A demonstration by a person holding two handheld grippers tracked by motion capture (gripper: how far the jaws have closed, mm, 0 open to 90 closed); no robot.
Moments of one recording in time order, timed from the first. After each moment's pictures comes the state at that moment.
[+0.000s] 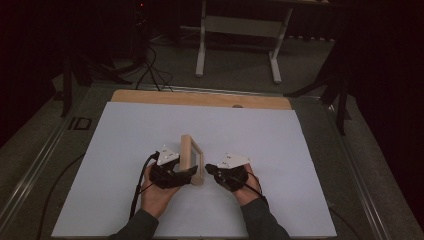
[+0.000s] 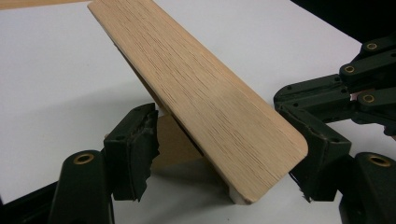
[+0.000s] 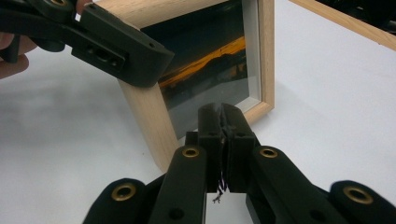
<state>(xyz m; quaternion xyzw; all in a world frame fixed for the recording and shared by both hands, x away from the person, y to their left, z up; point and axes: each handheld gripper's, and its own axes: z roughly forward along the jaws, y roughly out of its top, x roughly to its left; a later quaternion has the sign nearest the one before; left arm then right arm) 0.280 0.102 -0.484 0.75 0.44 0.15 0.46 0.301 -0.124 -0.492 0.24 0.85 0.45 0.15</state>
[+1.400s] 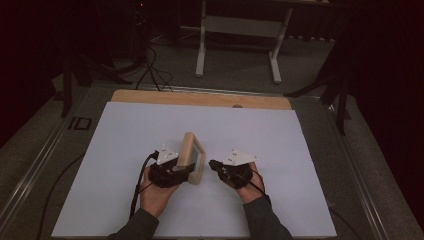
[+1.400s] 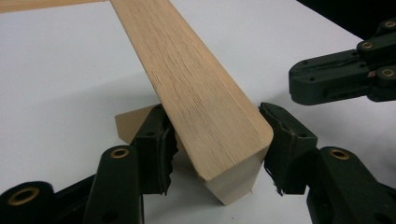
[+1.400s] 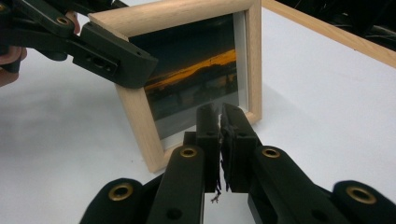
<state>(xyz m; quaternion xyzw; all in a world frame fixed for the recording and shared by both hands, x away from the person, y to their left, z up) 0.281 0.104 -0.481 0.76 0.45 0.16 0.45 0.304 -0.135 -0.483 0.26 0.83 0.46 0.16</state>
